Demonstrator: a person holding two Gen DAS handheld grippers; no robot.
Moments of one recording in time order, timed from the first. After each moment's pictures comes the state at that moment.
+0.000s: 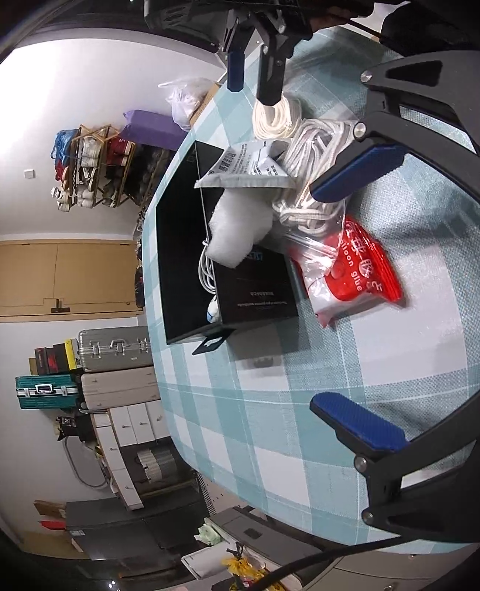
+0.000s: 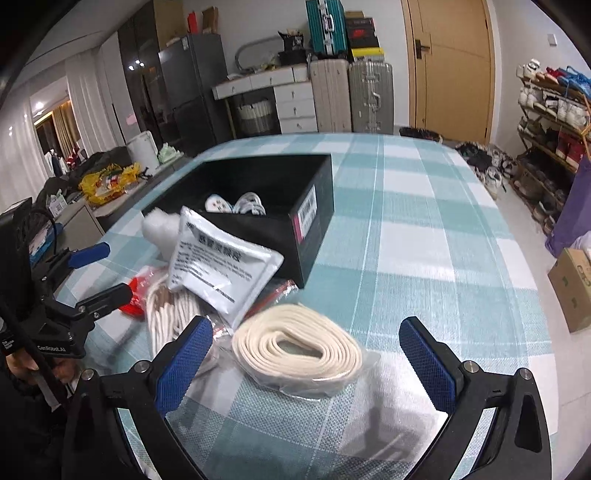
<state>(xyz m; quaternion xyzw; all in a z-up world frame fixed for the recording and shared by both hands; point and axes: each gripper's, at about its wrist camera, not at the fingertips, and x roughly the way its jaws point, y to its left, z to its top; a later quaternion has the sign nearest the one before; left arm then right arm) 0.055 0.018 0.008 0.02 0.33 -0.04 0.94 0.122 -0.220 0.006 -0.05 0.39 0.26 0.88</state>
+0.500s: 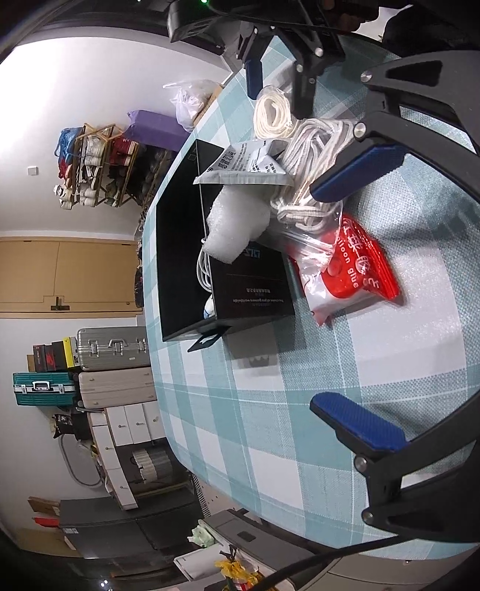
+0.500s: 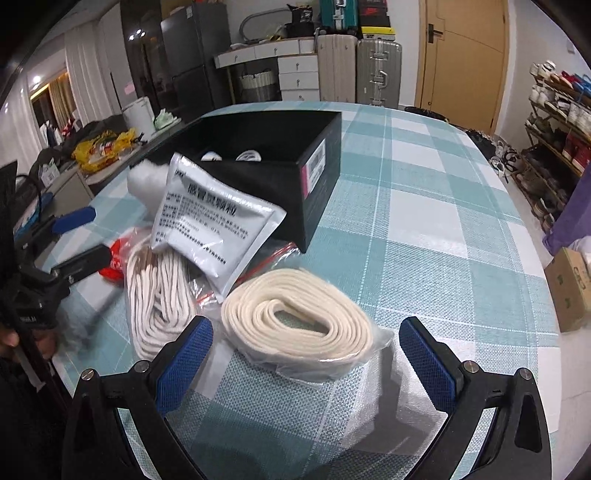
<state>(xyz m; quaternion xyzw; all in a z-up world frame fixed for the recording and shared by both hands) 0.053 0.026 0.003 0.00 0.33 -0.04 0.94 0.123 -0.209 -0.018 -0.10 0.43 0.25 0.86</state>
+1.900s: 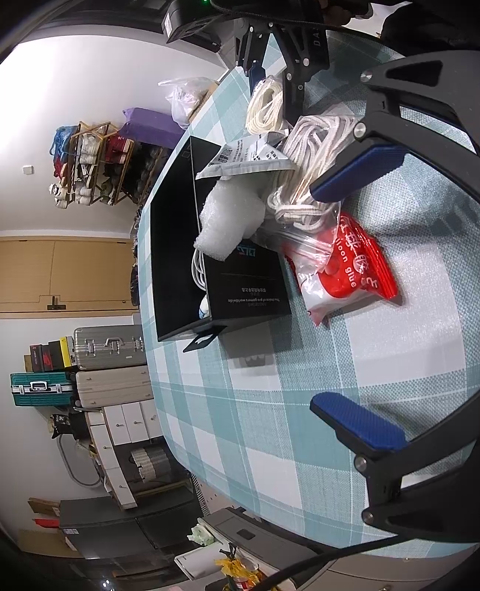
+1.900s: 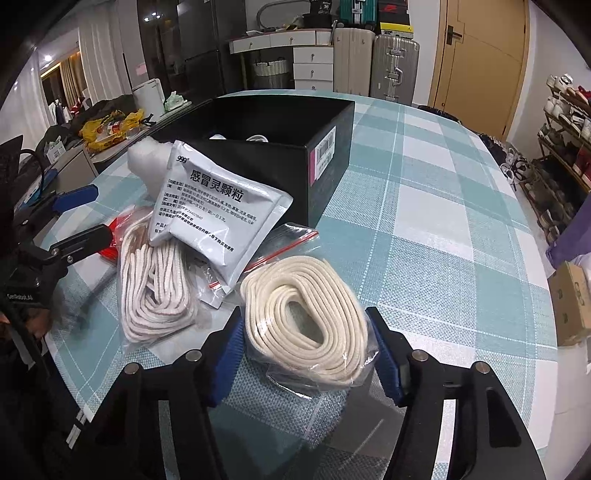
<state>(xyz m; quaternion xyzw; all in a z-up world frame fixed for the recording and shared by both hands) 0.058 0.023 0.000 0.01 0.34 -0.03 0.94 0.128 -0.209 -0.025 -0.13 0.44 0.27 0.85</state>
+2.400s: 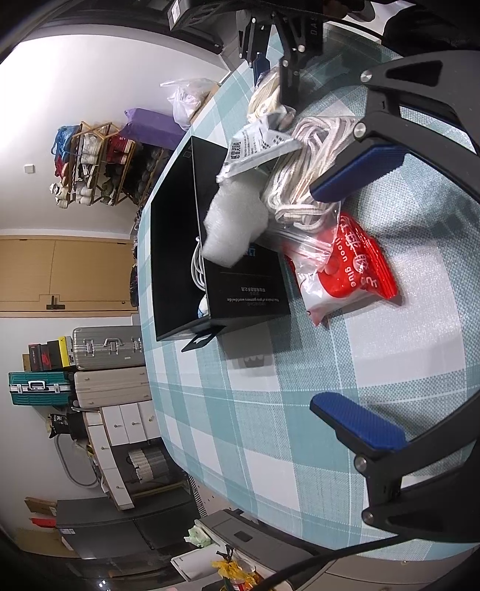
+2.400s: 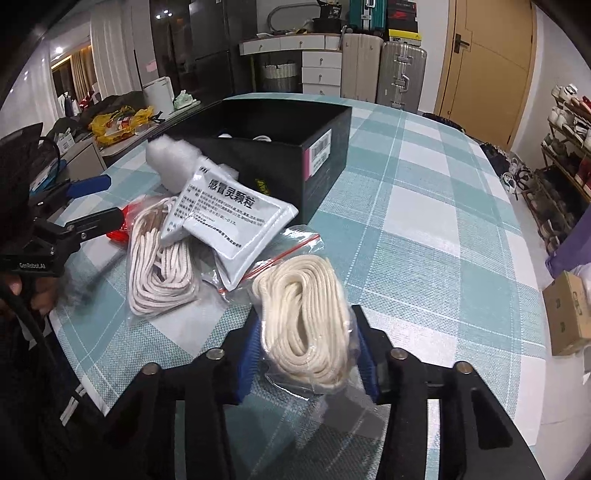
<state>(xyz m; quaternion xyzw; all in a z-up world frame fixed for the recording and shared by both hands) 0.059 0.025 0.000 0.00 0.34 -0.04 0.94 0.113 -0.228 -0.016 -0.14 0.42 0.28 0.85</state>
